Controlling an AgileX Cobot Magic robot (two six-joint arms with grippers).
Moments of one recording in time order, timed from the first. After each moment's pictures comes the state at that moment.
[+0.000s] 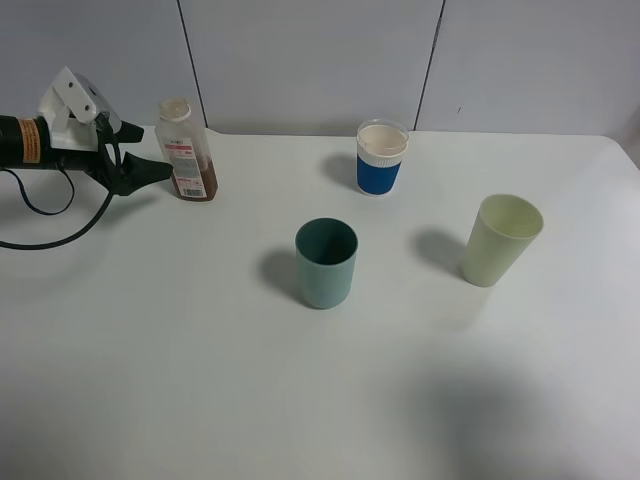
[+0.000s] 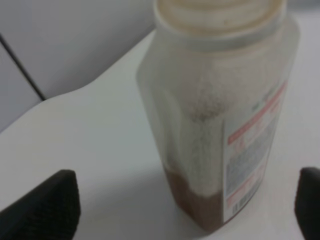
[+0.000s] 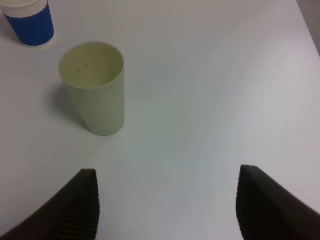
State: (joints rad) left arm 0.24 2.04 -1.03 1.49 -0.94 -0.61; right arm 0.01 0.00 -0.50 0.00 1.07 -0.06
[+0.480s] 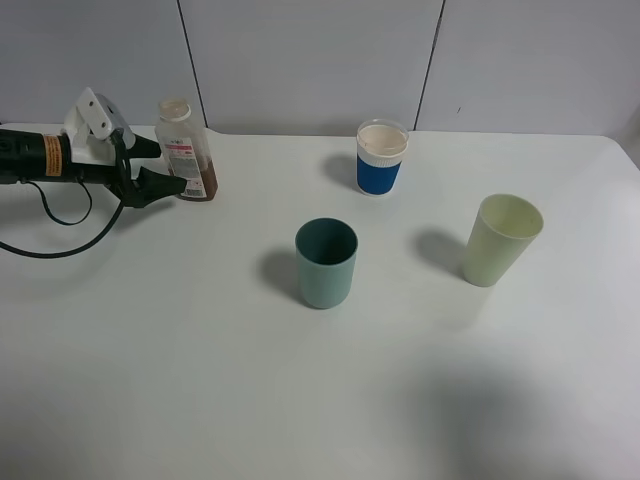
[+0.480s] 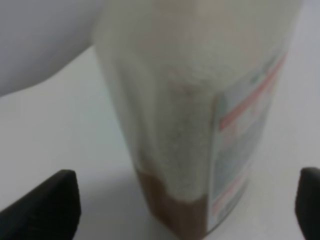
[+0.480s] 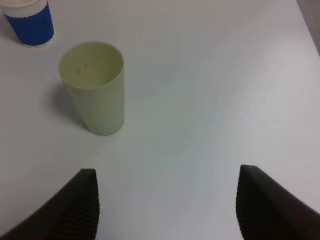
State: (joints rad) left arm 0.23 2.16 -1.10 1.51 -1.00 -0.61; right arm 0.01 0.00 -0.50 0.00 1.07 -0.06
